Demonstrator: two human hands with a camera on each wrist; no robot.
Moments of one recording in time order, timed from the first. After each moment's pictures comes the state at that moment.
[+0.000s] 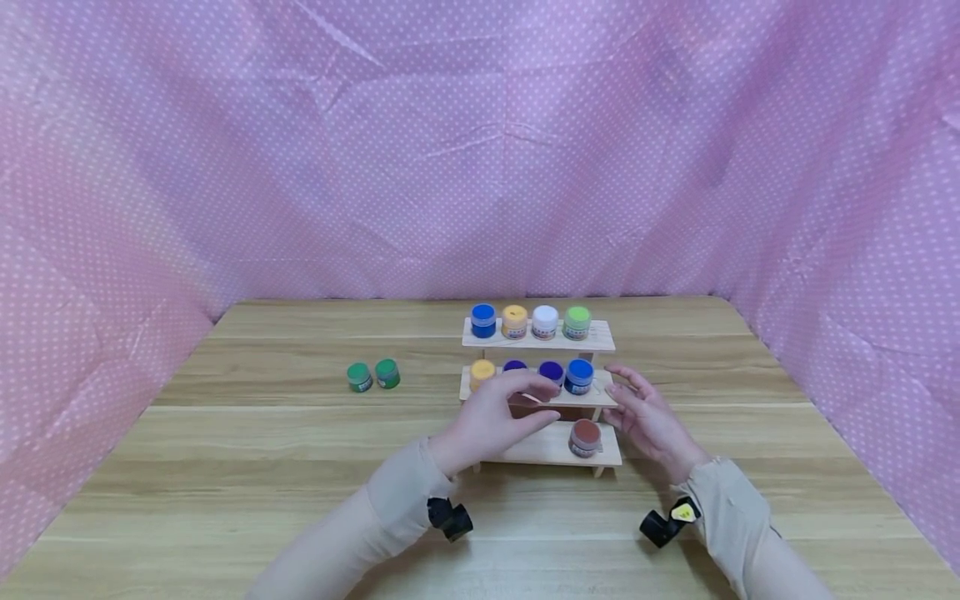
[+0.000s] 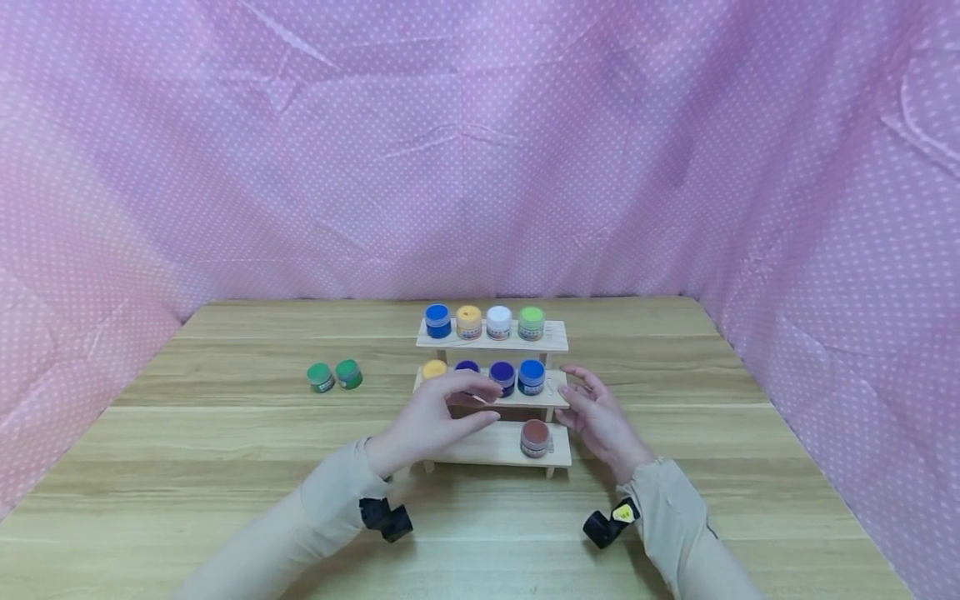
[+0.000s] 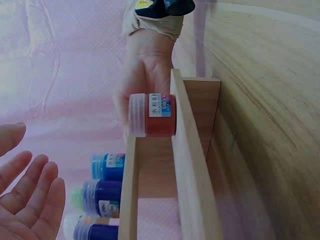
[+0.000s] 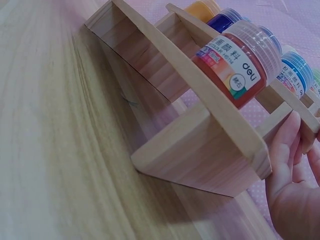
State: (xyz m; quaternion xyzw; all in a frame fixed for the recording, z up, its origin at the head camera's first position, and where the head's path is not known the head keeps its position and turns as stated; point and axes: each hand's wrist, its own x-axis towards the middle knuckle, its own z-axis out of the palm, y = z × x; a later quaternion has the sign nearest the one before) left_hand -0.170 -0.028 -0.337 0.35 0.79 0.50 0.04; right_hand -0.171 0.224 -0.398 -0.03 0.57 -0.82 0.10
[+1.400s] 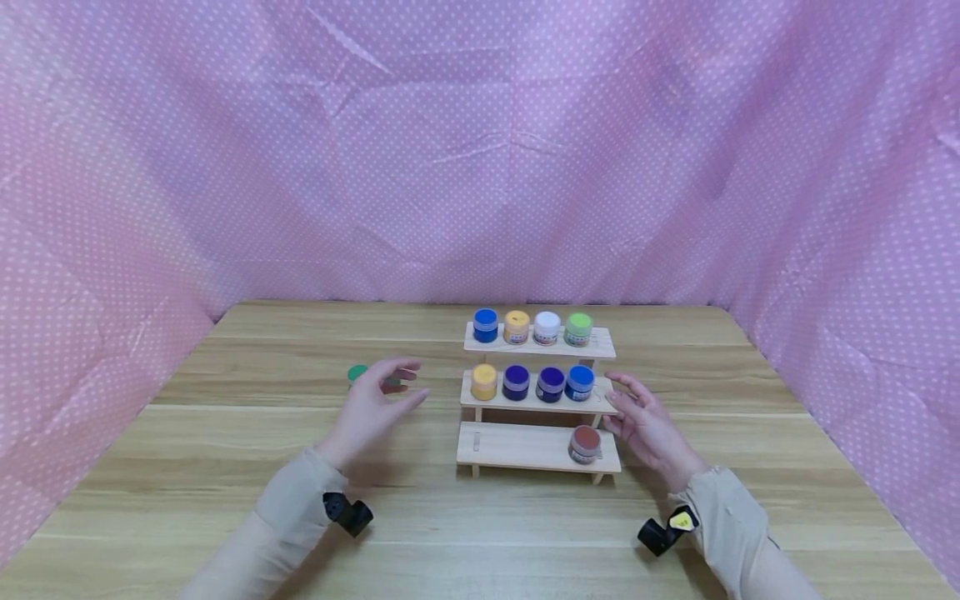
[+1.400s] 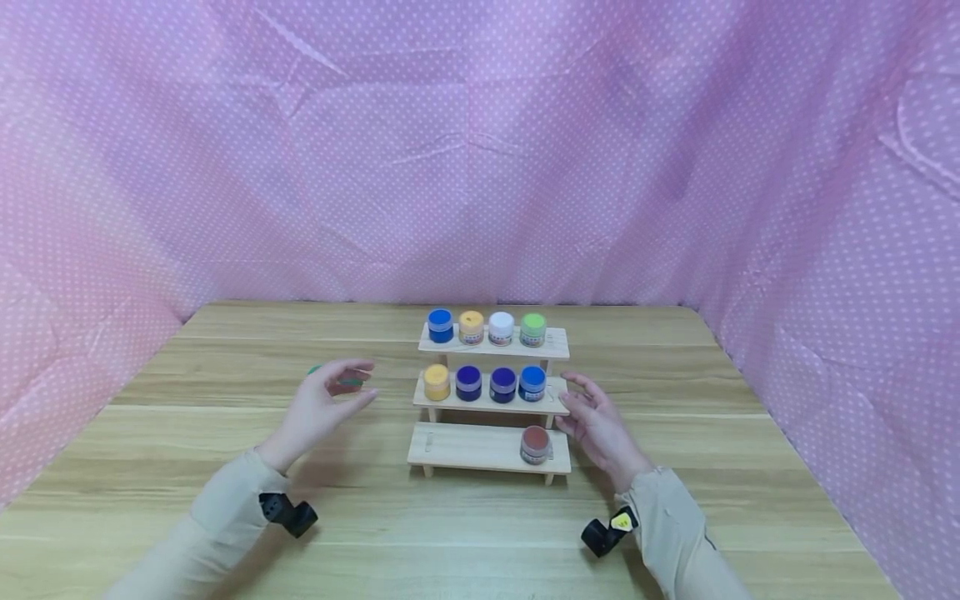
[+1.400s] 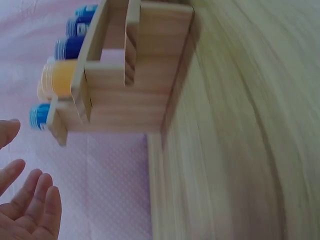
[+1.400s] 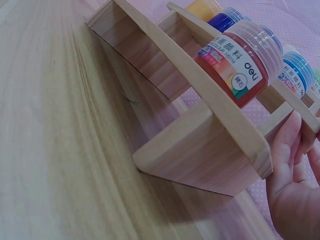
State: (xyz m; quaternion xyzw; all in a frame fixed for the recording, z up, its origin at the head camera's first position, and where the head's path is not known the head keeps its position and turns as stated) left_hand -0.198 -0.153 -0.363 0.19 0.85 0.49 -0.09; right_hand -0.170 0.222 -0.397 -0.02 0.58 -0.81 0.09
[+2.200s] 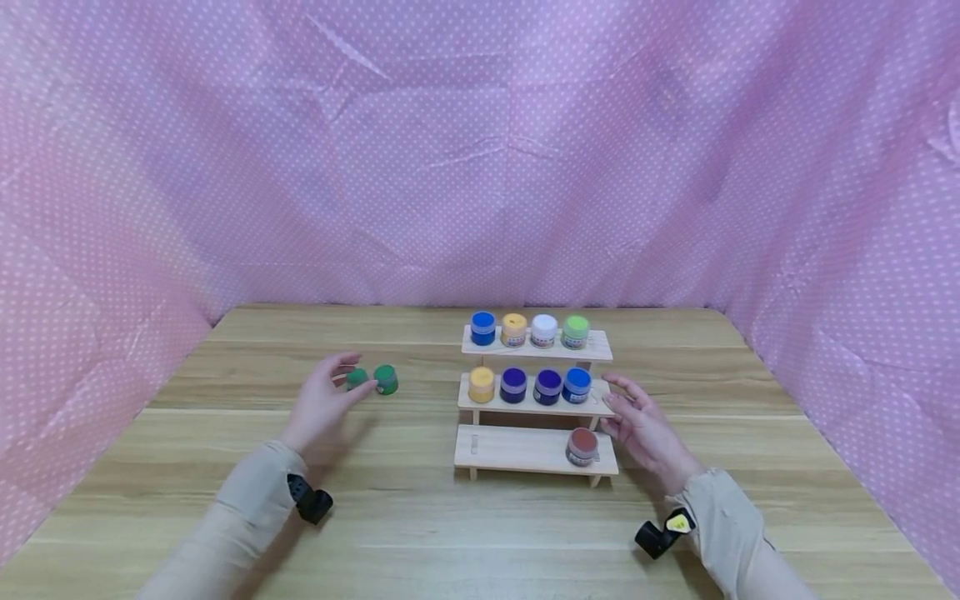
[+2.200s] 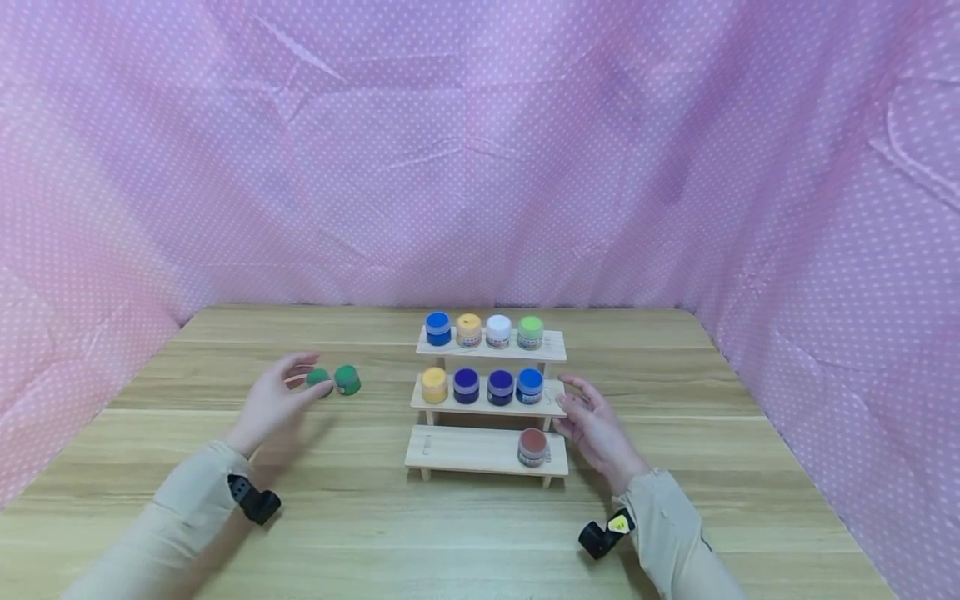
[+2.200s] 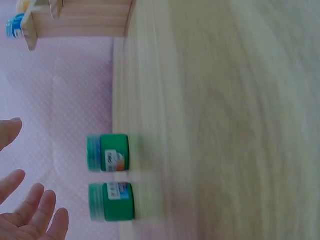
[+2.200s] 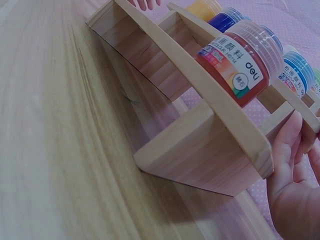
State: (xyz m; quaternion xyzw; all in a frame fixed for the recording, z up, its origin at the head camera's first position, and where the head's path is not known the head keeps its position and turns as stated) left_hand -0.226 -0.216 -0.377 0.10 0.88 0.46 -0.06; right_hand -0.169 0.222 -0.398 -0.03 0.57 -0.82 0.09
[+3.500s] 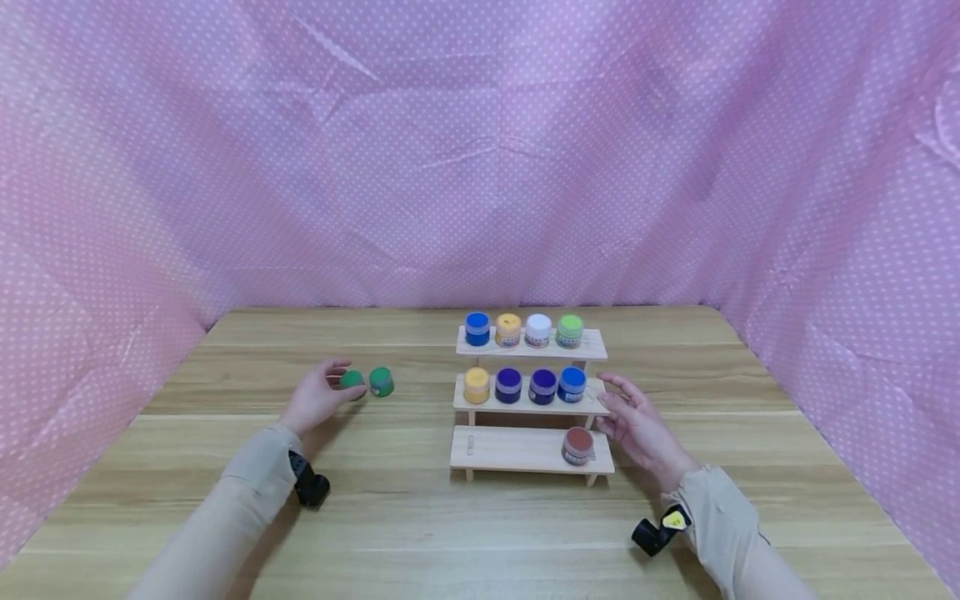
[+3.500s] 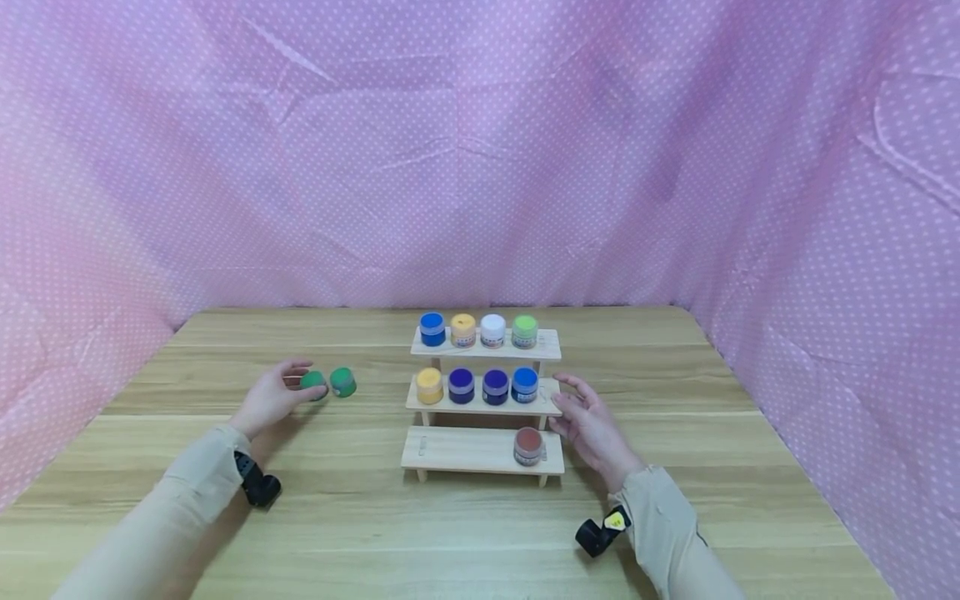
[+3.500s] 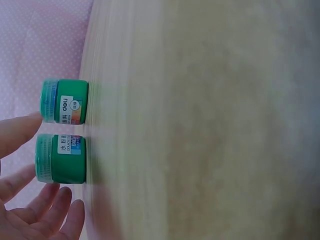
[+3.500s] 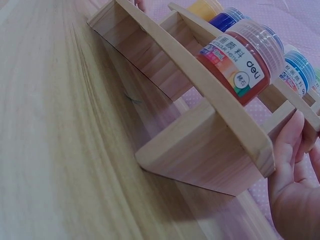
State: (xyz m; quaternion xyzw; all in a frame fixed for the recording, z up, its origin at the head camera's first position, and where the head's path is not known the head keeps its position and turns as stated) left_hand -0.259 -0.235 -0.398 0.06 0.91 0.41 0.04; right_hand -0.170 0.222 -0.401 -0.03 0.57 -0.82 0.09
